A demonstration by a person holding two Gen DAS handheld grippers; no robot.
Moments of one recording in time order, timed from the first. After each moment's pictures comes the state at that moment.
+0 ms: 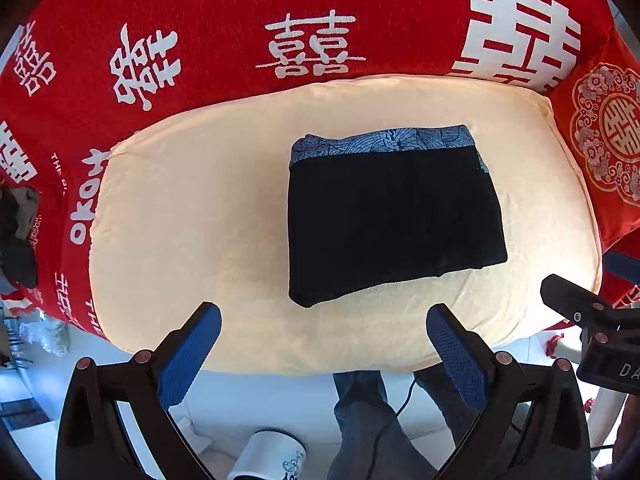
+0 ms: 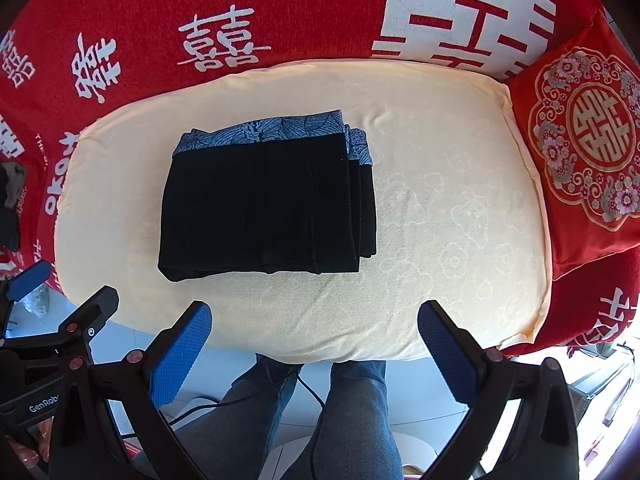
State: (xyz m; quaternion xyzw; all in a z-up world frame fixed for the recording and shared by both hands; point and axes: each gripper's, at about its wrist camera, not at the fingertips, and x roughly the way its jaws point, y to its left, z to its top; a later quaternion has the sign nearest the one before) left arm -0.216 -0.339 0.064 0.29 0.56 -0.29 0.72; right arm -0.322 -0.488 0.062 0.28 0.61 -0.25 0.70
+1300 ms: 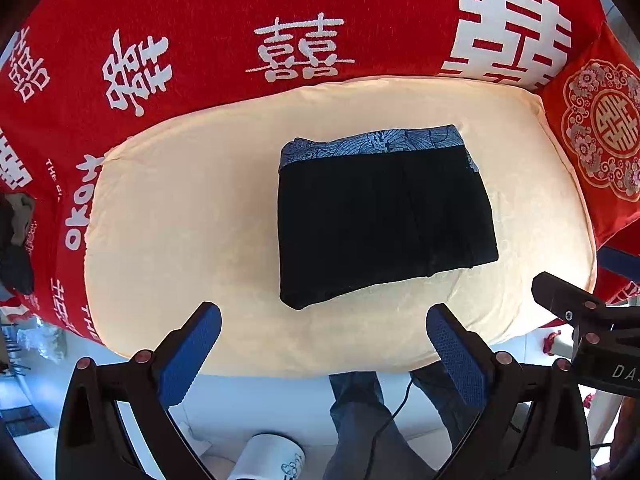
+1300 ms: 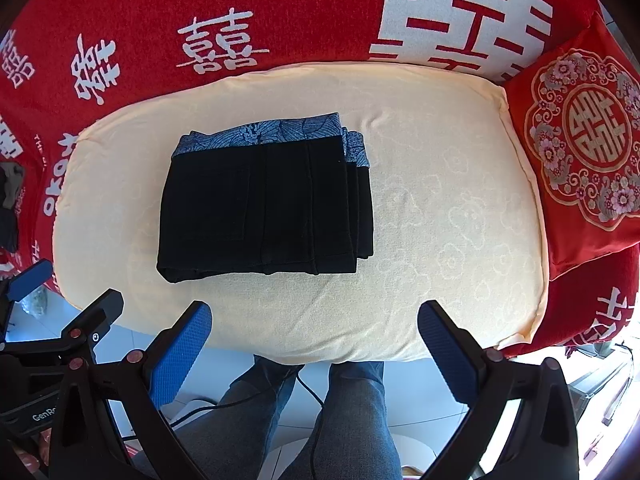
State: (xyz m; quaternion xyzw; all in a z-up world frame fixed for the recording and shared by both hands) left arm -0.220 -0.341 0.066 0.29 0.56 -0.30 0.71; right arm -0.322 -0.489 0.067 0.27 0.61 -0.25 0.70
